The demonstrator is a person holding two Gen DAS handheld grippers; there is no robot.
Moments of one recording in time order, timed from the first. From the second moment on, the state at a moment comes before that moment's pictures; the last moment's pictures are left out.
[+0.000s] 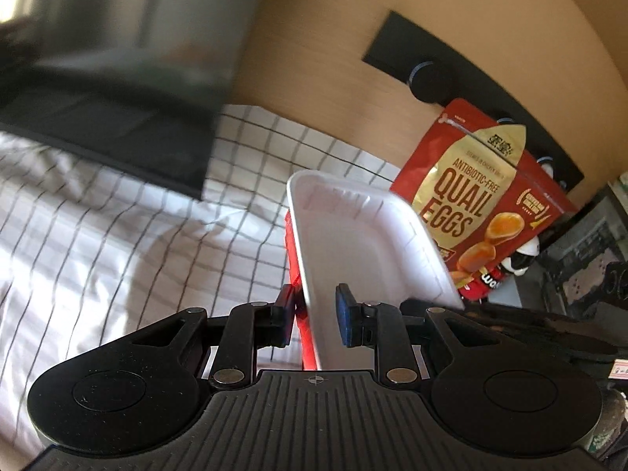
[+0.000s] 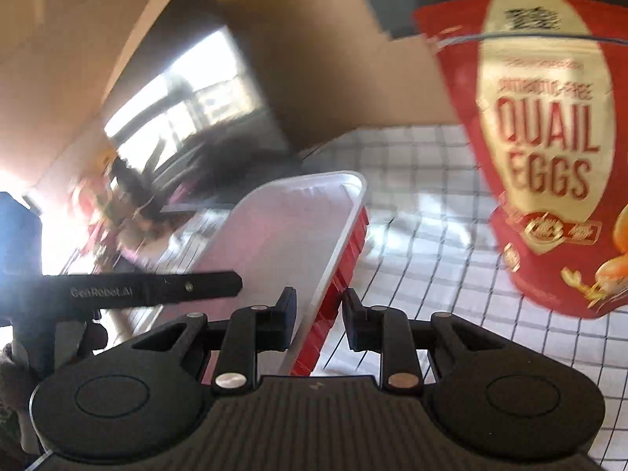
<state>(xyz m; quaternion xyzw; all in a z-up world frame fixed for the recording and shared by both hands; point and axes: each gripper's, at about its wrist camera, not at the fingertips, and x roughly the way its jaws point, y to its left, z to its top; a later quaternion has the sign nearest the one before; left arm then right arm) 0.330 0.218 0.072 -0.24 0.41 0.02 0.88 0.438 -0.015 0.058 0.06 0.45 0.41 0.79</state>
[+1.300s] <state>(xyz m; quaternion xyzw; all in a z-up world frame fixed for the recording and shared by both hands) 0.288 0.256 -0.060 -0.28 0.51 -0.08 0.81 0.341 0.008 -0.036 0.08 0.53 0.27 0.80</state>
